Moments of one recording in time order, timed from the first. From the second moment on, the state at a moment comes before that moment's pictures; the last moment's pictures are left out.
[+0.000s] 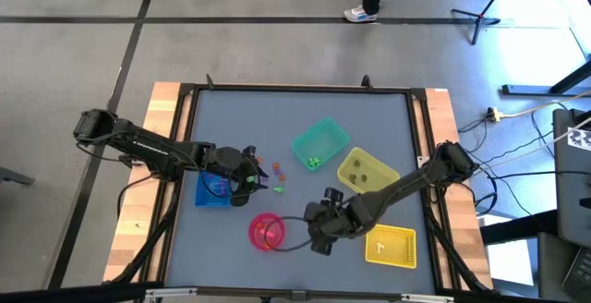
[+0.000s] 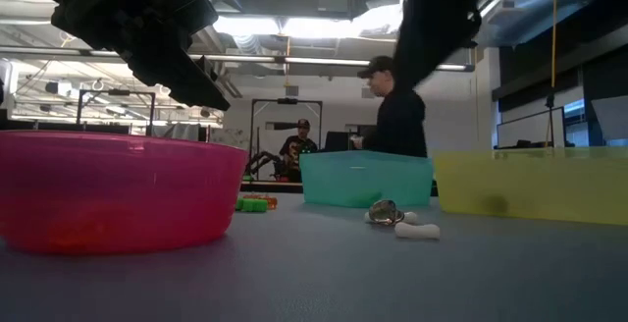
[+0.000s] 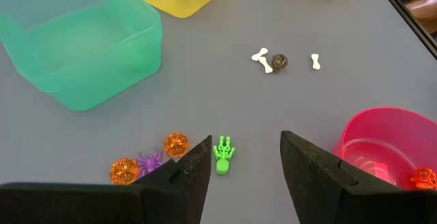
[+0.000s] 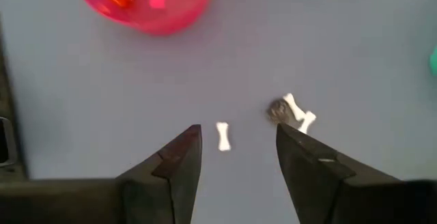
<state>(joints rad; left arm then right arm) -0.11 1.21 0.50 0.12 -0.01 -0.13 0.49 1.91 1.55 -0.80 0.25 0.70</state>
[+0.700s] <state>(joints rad) -0.11 1.21 0.50 0.12 -0.01 -0.13 0.46 1.91 1.28 -0.52 0.19 0.70</state>
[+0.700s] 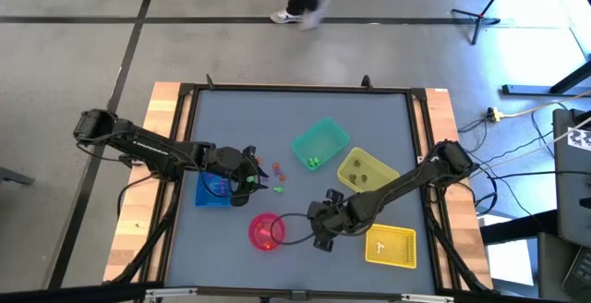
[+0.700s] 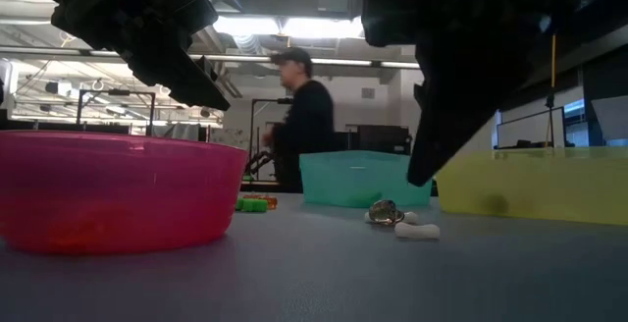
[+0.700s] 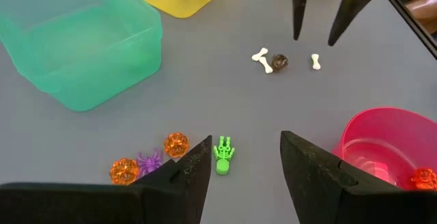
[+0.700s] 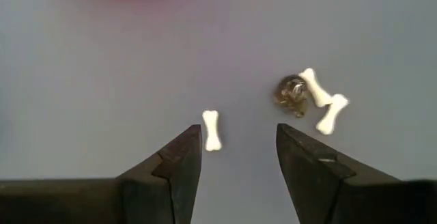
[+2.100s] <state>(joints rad) -0.11 1.21 0.50 0.12 -0.02 -0.13 0.46 2.01 1.28 -0.48 0.08 0.64</state>
